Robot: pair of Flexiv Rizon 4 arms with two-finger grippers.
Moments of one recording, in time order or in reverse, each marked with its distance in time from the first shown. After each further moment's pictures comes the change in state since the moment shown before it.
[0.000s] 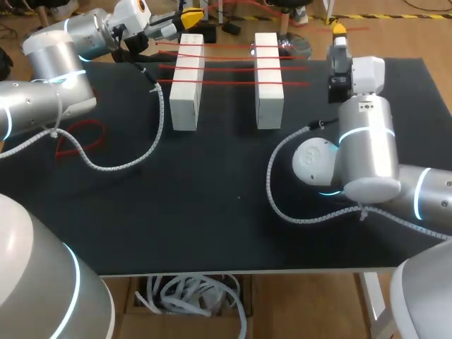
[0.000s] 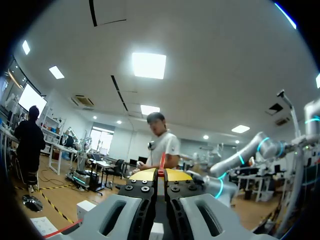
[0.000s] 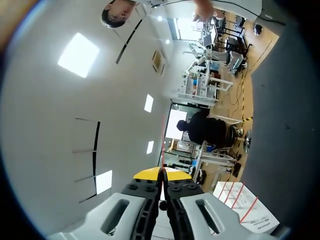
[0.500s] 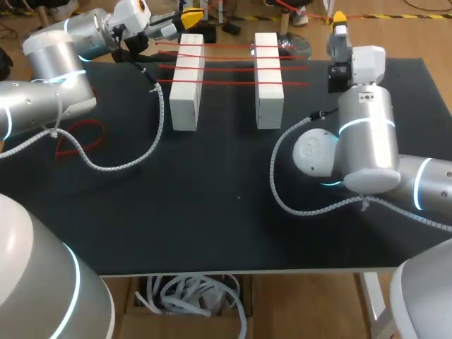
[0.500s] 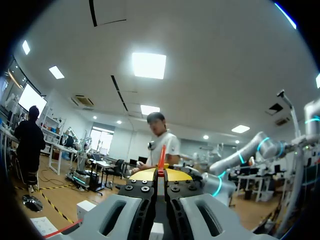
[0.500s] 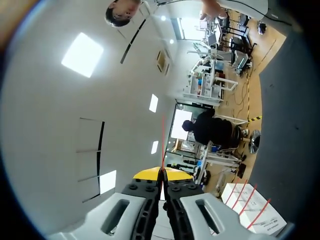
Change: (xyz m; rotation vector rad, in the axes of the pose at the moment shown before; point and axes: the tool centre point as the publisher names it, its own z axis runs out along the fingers) left arm 0.000 0.000 0.000 0.000 0.000 0.000; right arm 0.019 0.000 0.015 0.001 0.036 -0.004
